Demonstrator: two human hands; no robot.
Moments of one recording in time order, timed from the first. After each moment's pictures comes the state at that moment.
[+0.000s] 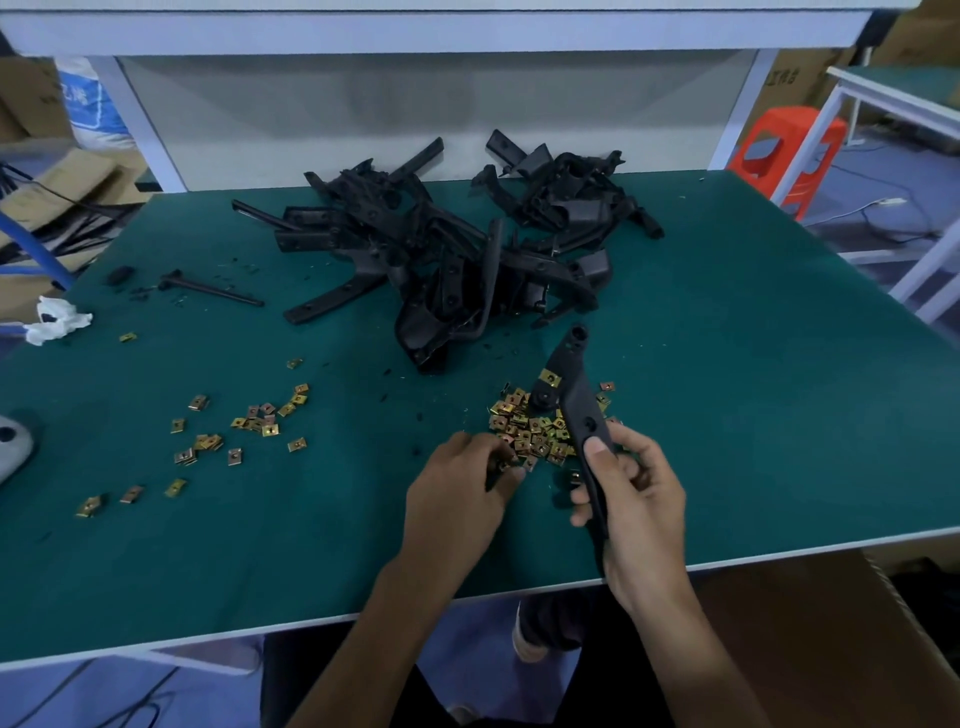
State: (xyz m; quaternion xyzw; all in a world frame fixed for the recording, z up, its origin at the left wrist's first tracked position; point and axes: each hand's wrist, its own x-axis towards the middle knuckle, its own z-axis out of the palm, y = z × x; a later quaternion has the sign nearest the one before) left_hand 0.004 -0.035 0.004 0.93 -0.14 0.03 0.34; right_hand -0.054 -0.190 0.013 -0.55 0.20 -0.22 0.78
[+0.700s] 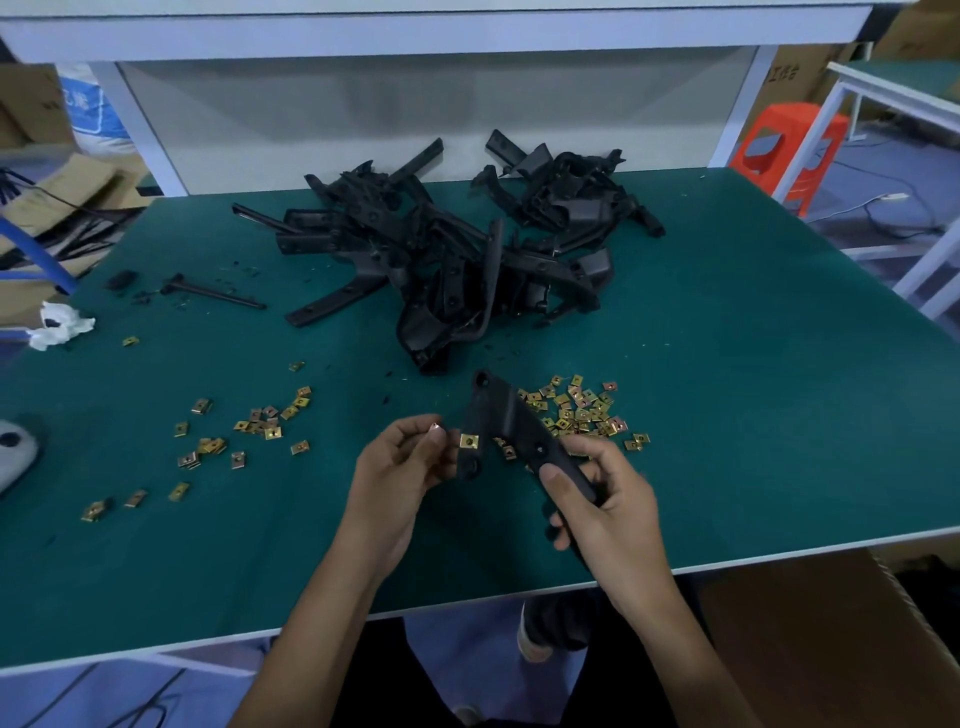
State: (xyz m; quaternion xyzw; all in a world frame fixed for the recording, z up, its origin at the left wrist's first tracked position) left_hand 0.019 0.006 0.017 0.59 0.05 -0.09 0.80; right_hand -0.058 -0.183 0.003 -0.72 0.10 -0.16 0.67
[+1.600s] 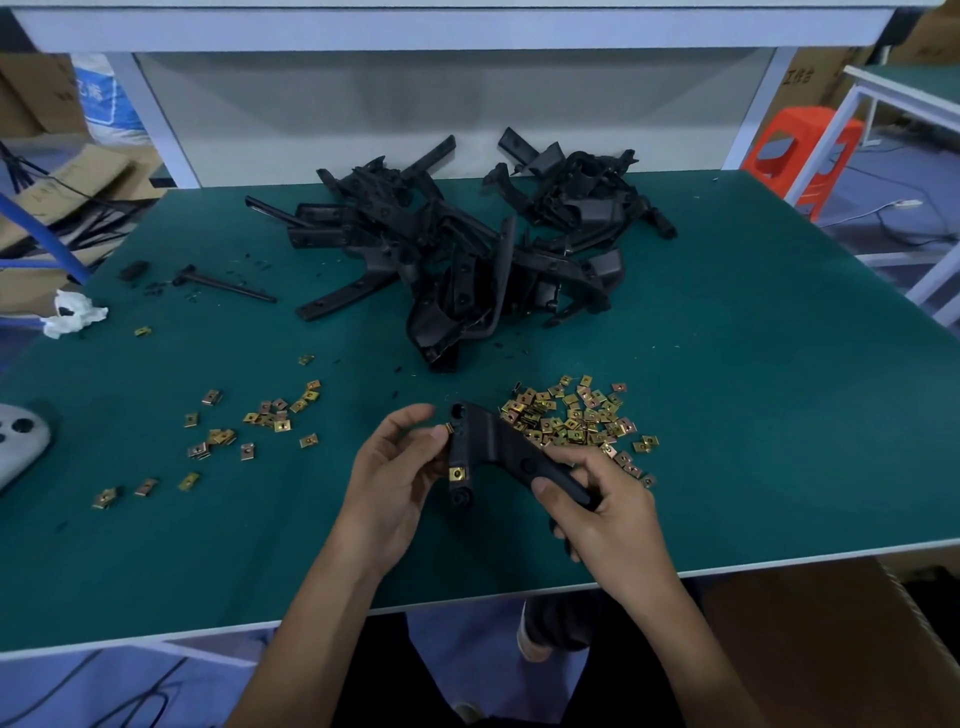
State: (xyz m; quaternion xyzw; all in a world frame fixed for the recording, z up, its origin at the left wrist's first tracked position) left_hand 0.018 0.013 0.021 0.50 0.06 -0.11 0.86; right_hand -0.057 -0.184 0.003 -0.79 0.08 -0.11 0.60
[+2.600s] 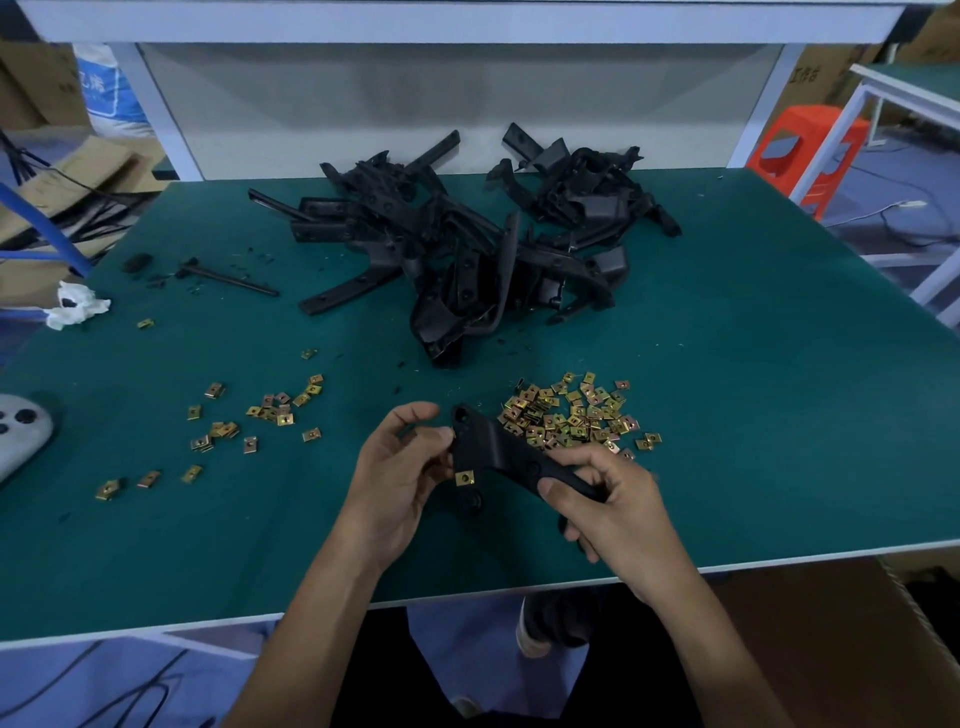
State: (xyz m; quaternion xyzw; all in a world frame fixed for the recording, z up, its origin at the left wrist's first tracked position) left_hand 0.018 0.014 0.023 0.53 0.06 -0.12 0.84; right_hand -0.055 -0.192 0.017 -0.77 0.09 -0.04 0.63
